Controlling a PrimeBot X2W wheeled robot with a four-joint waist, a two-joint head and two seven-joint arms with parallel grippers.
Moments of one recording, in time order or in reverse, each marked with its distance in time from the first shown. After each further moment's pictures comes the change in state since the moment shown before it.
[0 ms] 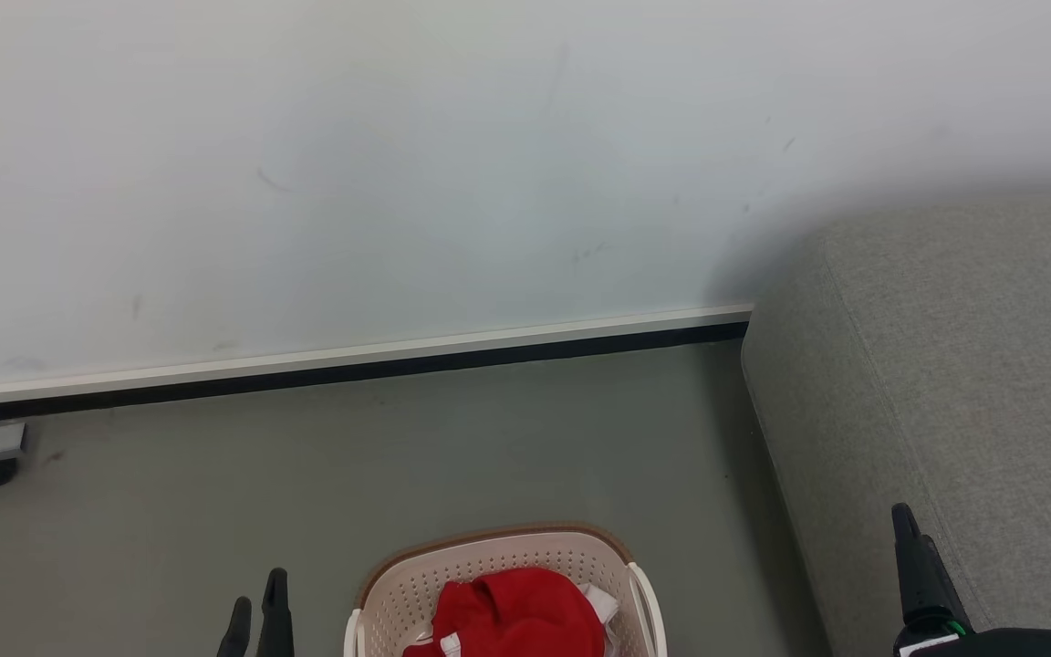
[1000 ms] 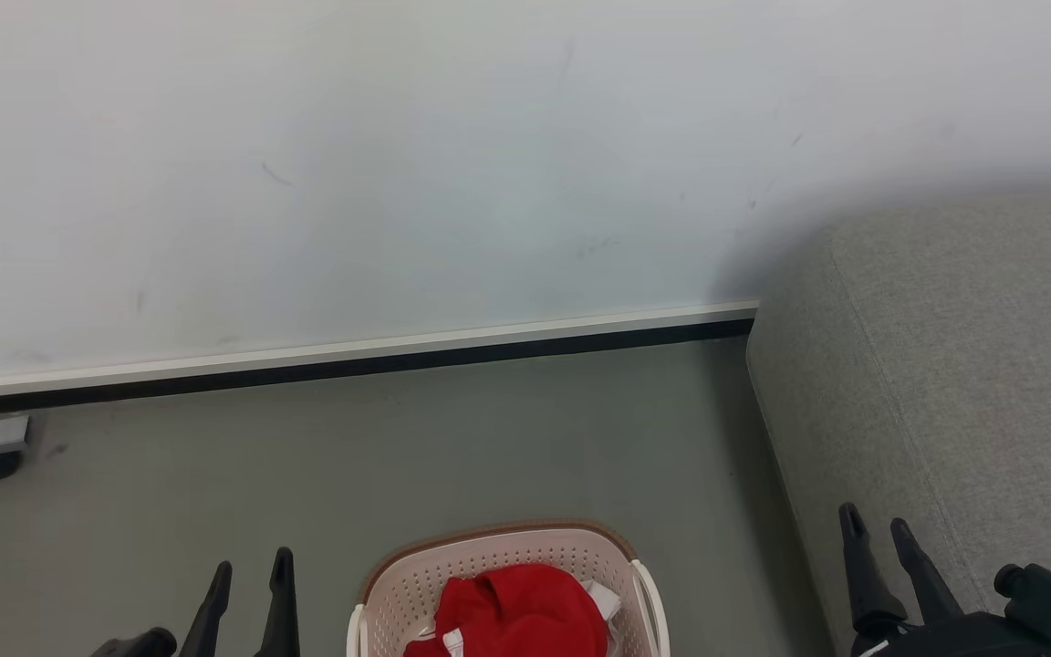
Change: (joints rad) left arm -0.057 0.022 0.017 0.050 0.465 0.037 -0.046; right arm 0.001 0.073 -0.043 -0.055 -0.538 0.001 0.097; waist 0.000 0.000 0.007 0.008
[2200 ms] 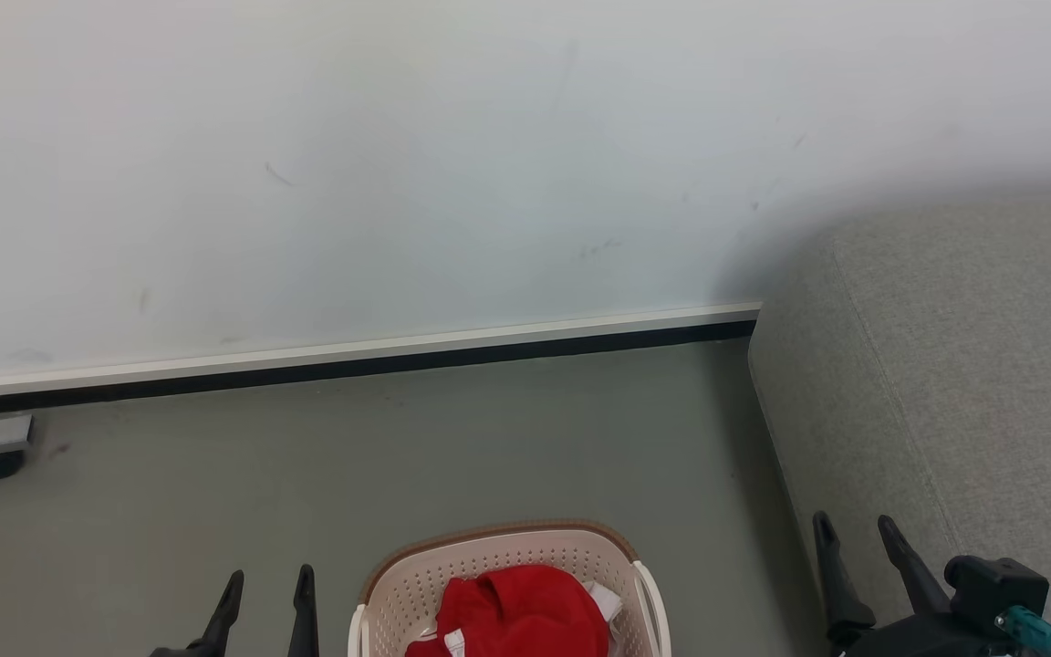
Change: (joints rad) left arm 0.057 -0.017 -0.013 -0.078 0.255 0.086 0.019; right arm 0.002 0.063 -0.033 -0.028 -0.354 0.002 0.043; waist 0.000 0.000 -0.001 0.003
